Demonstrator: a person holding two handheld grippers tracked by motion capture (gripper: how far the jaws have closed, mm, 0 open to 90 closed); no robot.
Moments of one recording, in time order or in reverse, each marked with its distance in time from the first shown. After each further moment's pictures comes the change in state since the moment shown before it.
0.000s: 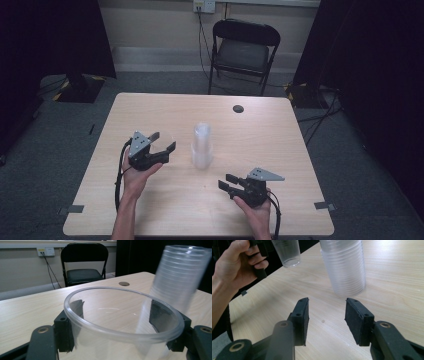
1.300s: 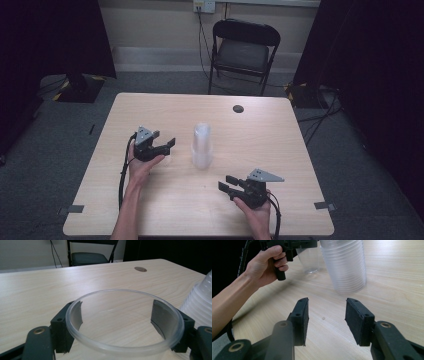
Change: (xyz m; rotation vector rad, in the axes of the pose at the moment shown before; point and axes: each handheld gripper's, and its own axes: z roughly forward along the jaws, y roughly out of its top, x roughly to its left) left arm 0.032 -0.029 0.045 0.103 0.039 -0.073; right arm -0.002 -0.005 0.001 0.006 0.006 0.014
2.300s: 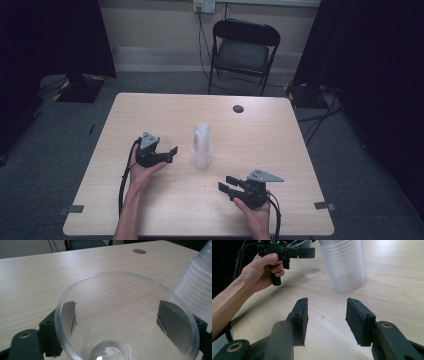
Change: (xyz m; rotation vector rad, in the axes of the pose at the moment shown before) left arm -0.013 -0.011 -0.002 0.103 0.002 0.039; right arm -0.001 -0.002 0.001 0.007 -0.007 0.011
